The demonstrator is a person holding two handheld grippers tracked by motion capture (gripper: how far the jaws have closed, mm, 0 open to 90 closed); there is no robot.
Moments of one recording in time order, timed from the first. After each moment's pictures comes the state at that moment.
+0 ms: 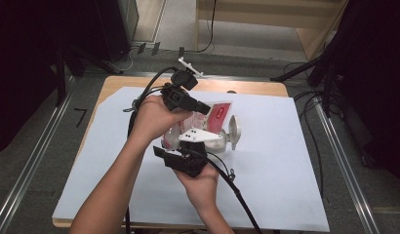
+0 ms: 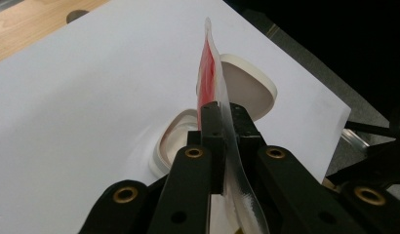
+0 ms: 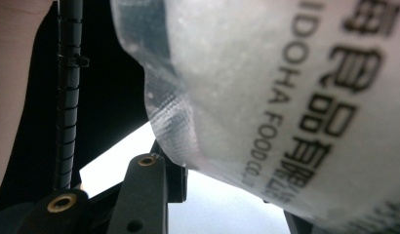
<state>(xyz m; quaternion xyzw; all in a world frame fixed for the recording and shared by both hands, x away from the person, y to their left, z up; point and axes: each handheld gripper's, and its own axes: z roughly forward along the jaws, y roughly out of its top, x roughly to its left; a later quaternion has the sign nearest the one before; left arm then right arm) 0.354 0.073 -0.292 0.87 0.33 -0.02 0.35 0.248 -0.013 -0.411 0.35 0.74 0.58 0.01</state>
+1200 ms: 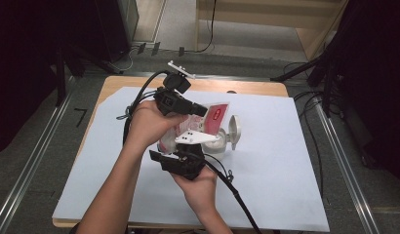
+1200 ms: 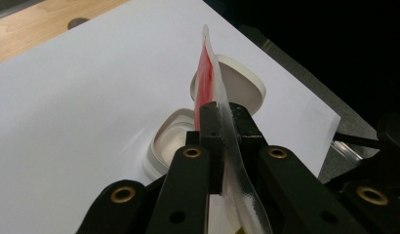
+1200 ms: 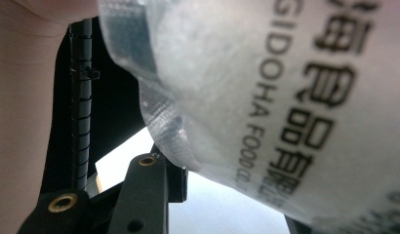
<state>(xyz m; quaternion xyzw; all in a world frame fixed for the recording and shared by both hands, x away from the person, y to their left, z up) 0.341 0.081 -0.292 0.86 0.35 -0.02 0.38 0.241 -0.009 -0.407 0.34 0.74 0.58 0.00</state>
